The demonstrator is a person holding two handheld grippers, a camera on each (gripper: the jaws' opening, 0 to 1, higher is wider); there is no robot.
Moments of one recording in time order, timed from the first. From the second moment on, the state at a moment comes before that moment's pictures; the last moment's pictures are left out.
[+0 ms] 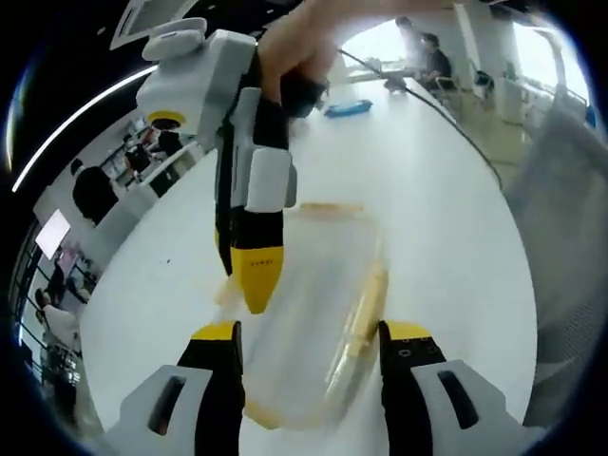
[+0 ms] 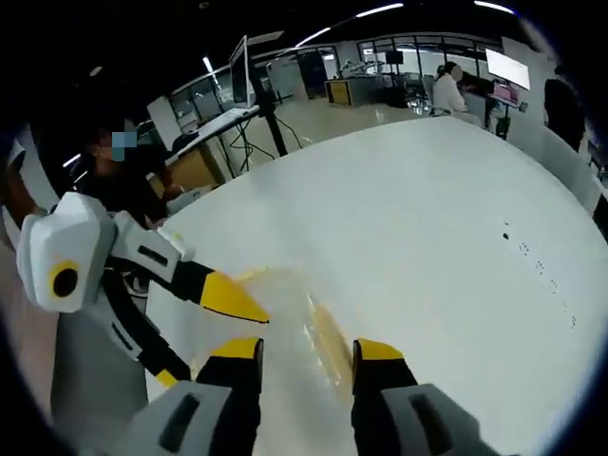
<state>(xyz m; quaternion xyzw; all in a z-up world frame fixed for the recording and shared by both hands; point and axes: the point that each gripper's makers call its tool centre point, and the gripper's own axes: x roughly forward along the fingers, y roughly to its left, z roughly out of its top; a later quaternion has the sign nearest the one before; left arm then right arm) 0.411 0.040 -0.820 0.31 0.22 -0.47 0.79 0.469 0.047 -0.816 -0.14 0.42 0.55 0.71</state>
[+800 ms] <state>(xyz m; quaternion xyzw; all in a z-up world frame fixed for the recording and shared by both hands) 0.414 0.040 -0.822 0.31 0.22 -0.46 0.80 0.464 0.049 -0.824 -0.19 0.53 0.58 0.59</state>
